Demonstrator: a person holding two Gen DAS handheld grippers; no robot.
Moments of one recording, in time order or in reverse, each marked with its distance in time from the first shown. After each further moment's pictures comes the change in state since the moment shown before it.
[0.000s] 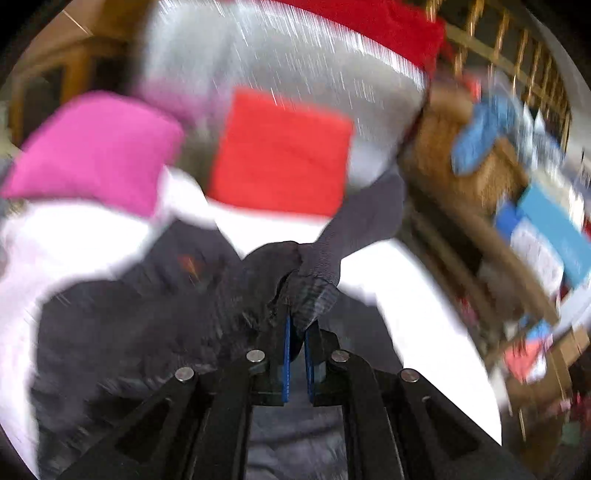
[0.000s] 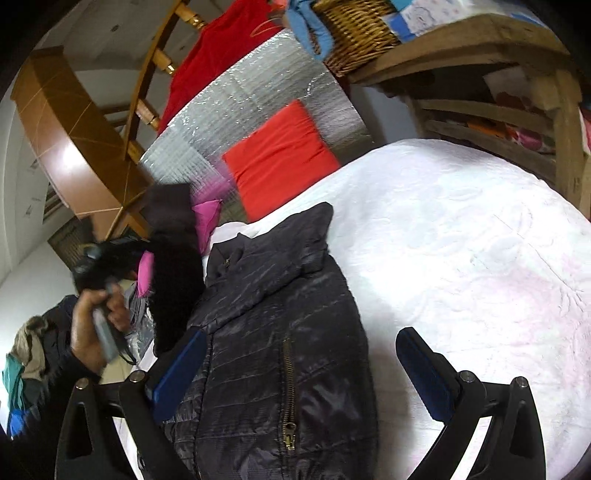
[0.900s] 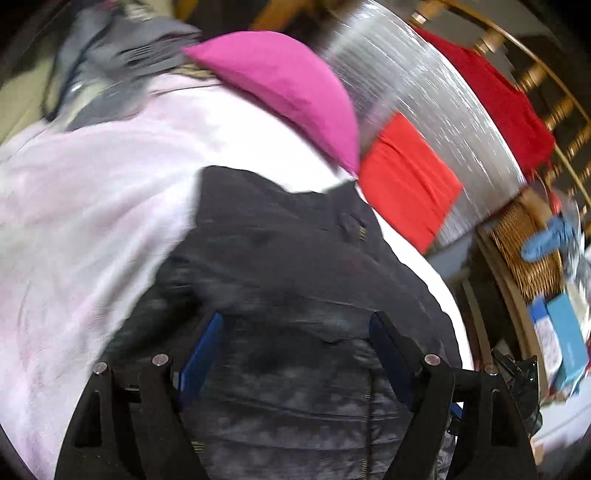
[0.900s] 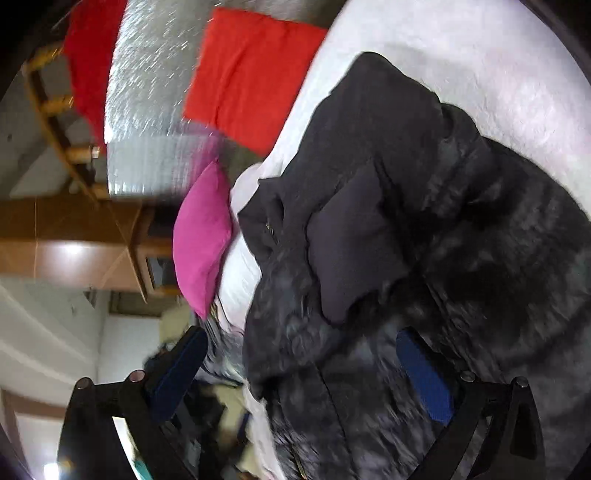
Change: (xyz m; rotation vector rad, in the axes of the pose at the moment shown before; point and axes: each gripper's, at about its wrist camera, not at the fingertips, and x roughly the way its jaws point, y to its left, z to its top) left arm -0.094 0.209 -0.126 -0.512 -0.110 0.093; right arm 0.247 0.055 0.022 0.556 0.374 0.274
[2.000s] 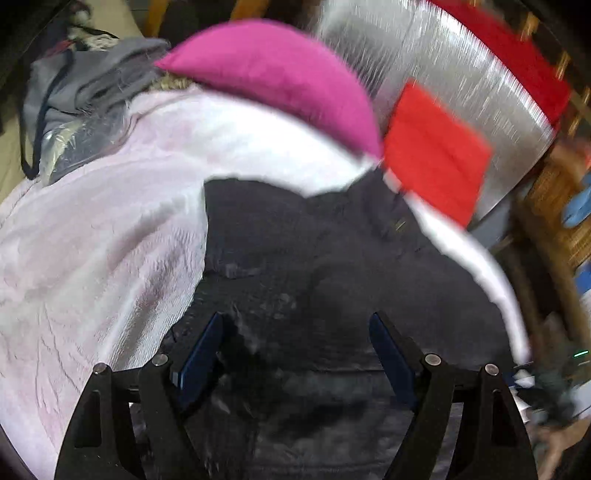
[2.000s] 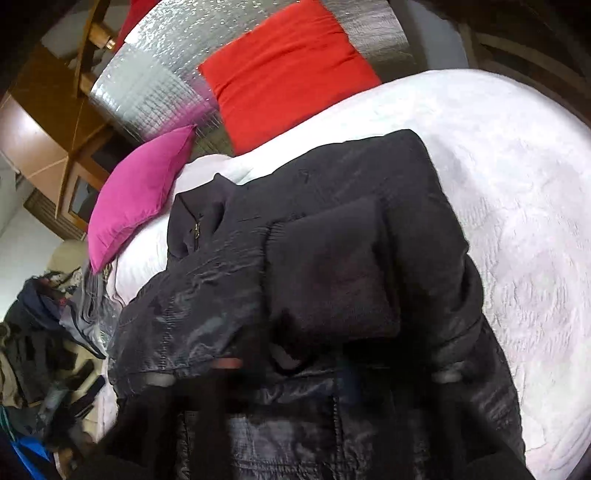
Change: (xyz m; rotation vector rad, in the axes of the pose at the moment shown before) left arm 0.074 -0.016 0.033 0.185 0.081 0.233; right arm 0.021 0.029 0.038 -0.523 -0.082 -0.372
